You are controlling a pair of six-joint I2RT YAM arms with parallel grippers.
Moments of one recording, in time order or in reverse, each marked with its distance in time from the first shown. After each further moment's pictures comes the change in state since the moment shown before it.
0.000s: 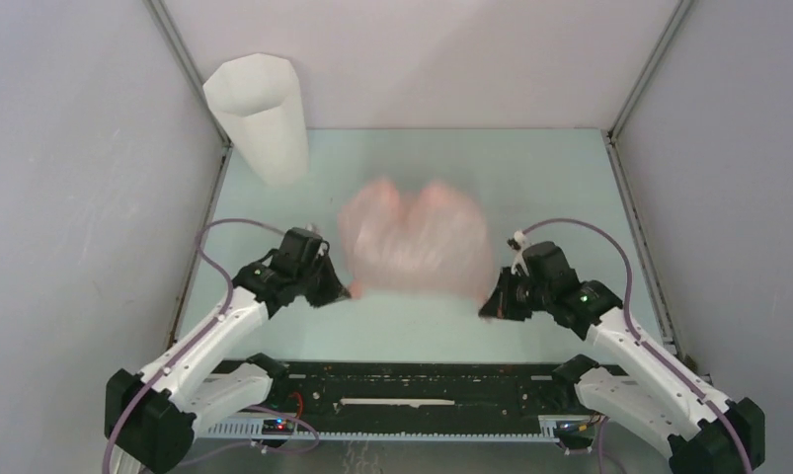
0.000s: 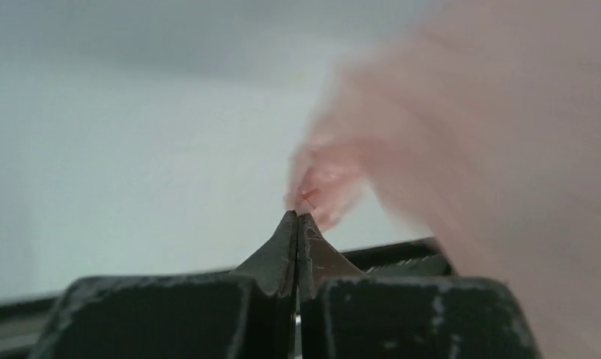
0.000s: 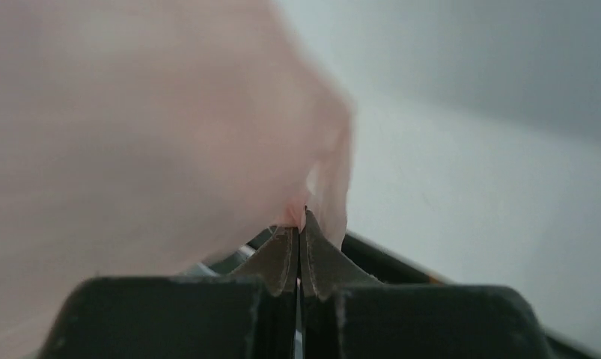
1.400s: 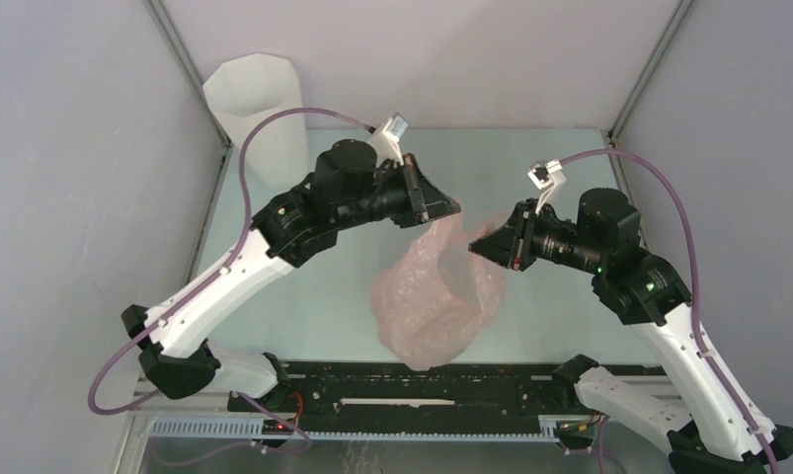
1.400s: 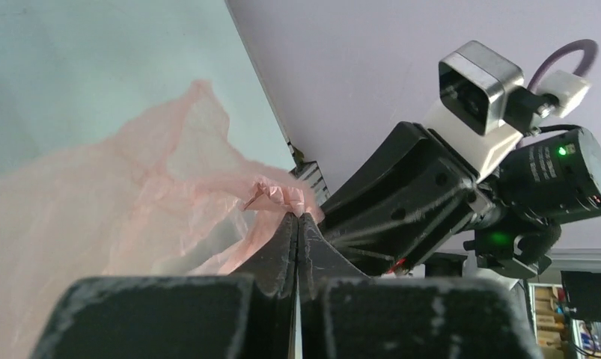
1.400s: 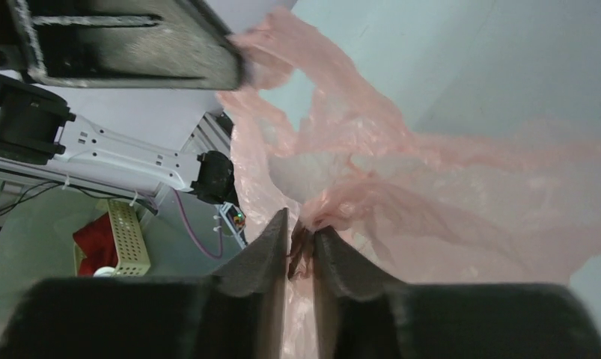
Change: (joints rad) left arm -0.433 0.372 0.845 0.053 0.034 -0.072; right arm -0.001 0.027 0.512 -0.074 -0.178 -0.130
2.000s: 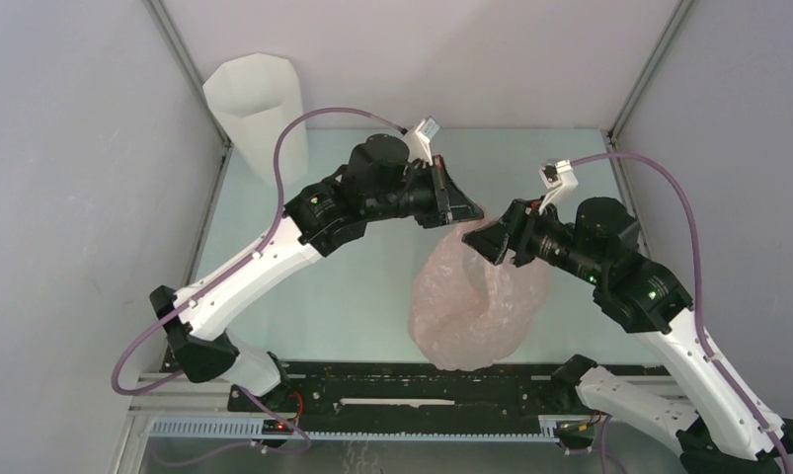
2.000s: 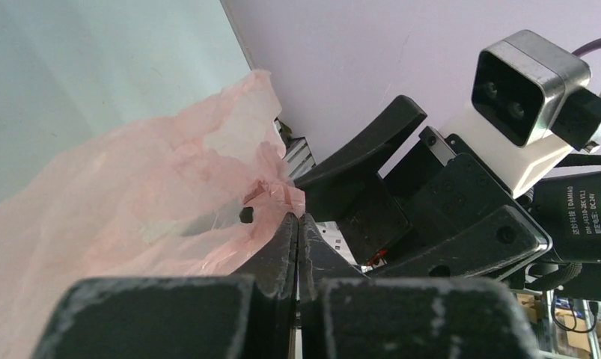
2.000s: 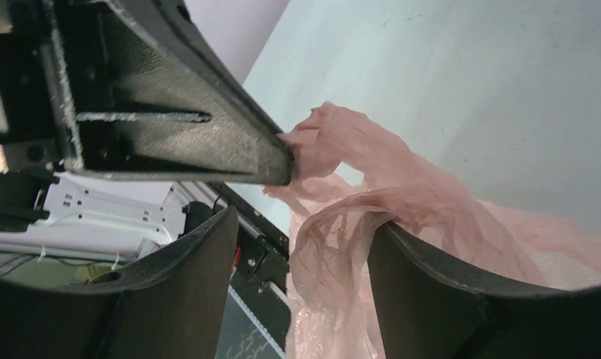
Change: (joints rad) left arm -0.031 0.145 0.085 0.009 0.084 -0.025; right arm 0.120 -0.032 -0.013 0.048 0.274 0.084
